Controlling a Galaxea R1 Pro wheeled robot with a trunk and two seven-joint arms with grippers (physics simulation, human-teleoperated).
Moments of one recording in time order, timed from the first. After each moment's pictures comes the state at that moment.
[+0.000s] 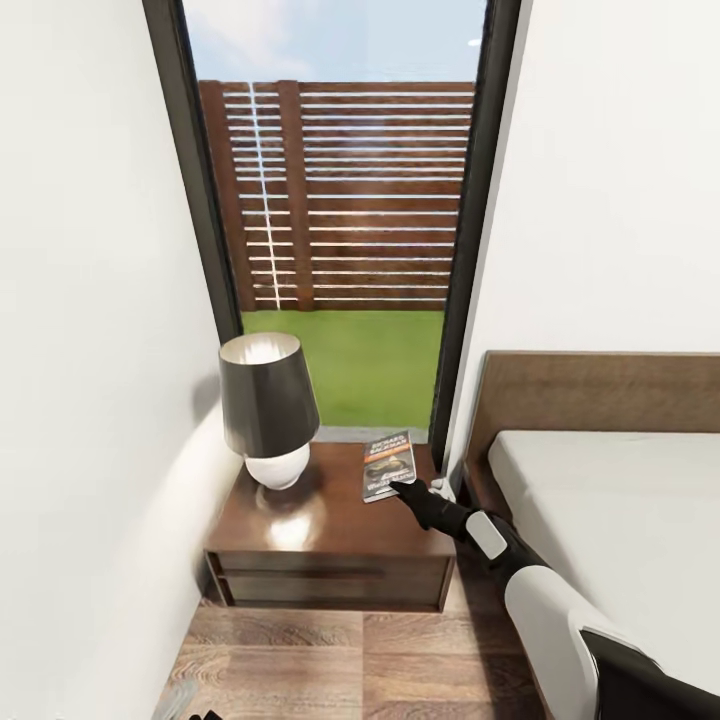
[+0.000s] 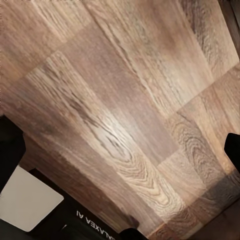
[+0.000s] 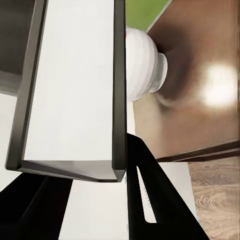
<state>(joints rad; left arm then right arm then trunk) -0.07 0.12 -0.06 -0.95 1.21 0.43 0.50 -0.85 0.10 -0.34 -0.34 -0.49 0.52 0.49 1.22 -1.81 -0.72</state>
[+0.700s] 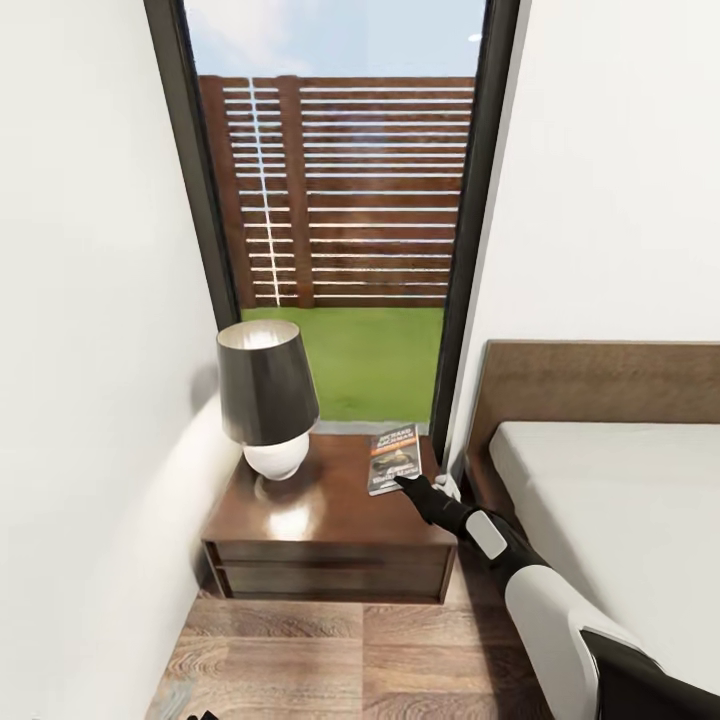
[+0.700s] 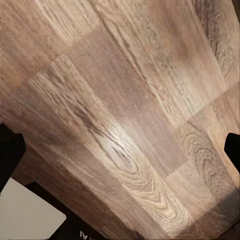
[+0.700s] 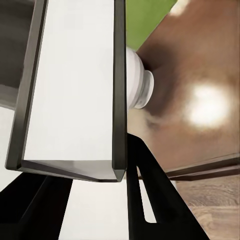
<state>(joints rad) -0.07 0.13 -0.06 -0.95 1.21 0.40 0.50 -0.85 0.09 -0.34 -0.34 -0.49 0.43 0.49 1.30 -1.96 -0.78</state>
